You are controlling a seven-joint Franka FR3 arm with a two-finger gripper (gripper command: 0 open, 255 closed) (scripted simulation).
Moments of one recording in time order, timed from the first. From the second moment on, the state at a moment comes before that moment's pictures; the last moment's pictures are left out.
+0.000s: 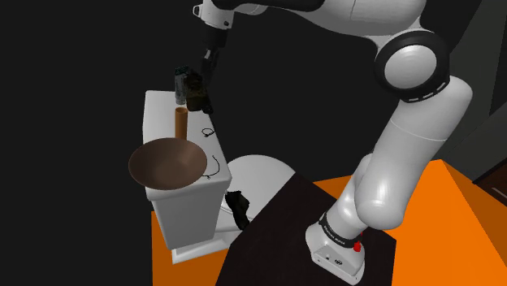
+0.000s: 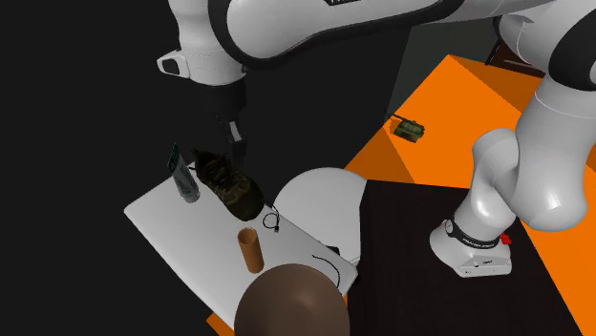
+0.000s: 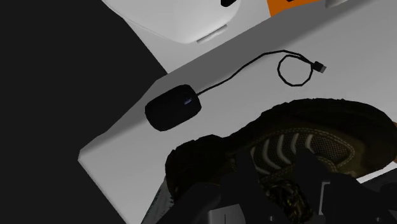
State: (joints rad) arm 0.17 0.15 -0.08 -1.57 0.08 1.73 -0.49
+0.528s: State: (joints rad) arm 0.19 0.13 -0.07 -1.50 0.08 1.65 -0.46
